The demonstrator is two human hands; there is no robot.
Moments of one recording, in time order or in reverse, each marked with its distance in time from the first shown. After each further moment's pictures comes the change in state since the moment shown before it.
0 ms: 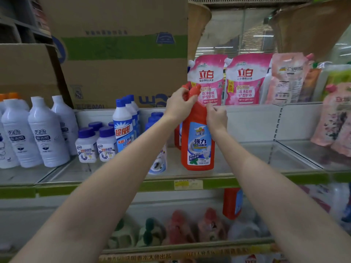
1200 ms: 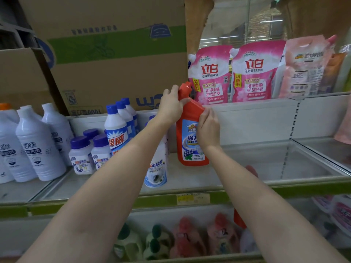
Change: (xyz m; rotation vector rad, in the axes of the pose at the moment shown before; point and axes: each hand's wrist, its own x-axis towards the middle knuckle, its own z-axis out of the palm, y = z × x) left_hand 0.067 -0.051 0.011 0.251 -0.034 0.026; right_hand 0.023 0.063 0.056 -0.148 0.090 -0.399
